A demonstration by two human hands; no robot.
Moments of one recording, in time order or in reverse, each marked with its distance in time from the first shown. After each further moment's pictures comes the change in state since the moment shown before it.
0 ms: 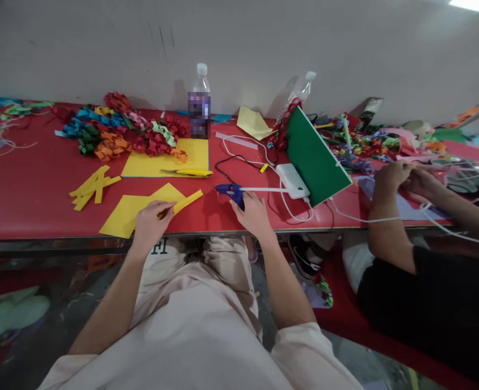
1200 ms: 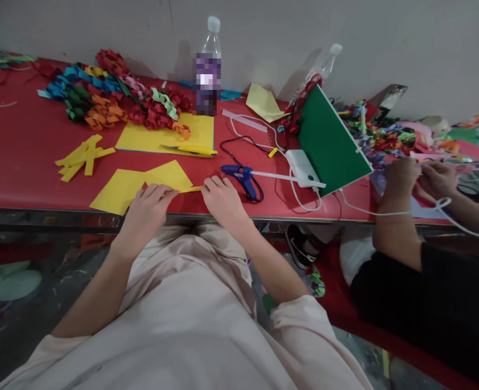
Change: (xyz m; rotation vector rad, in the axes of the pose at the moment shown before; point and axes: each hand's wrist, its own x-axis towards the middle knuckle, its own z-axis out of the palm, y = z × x) left_hand -0.028 0.020 -0.016 0.504 -0.231 0.334; right_hand -0.005 -0.086 0.016 -0.488 -0.197 -0.544
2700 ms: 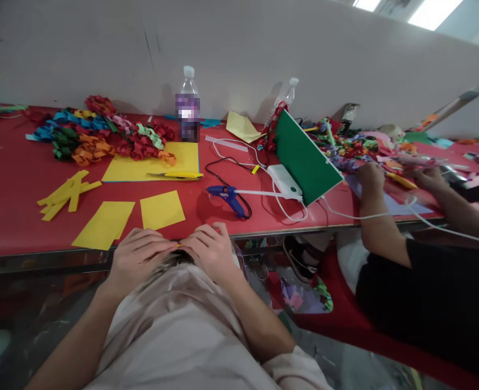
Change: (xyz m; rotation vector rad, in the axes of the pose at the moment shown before) left_hand -0.009 0.018 -0.010 -0.471 0.340 0.253; right_hand -0.049 -0.042 0.023 0.482 0.651 0.044
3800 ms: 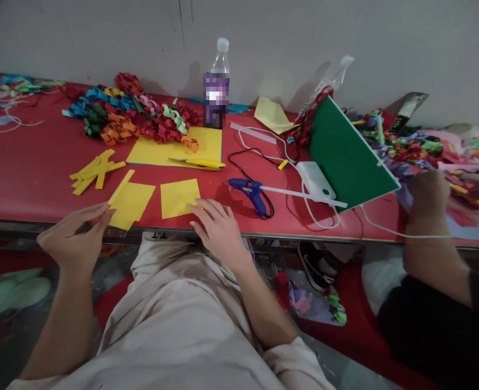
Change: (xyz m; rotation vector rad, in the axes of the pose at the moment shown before) left_hand -0.063 -0.055 -0.067 0.307 0.520 -0.431; right_hand 0.025 0.012 0.018 -0.011 -0.262 0.110
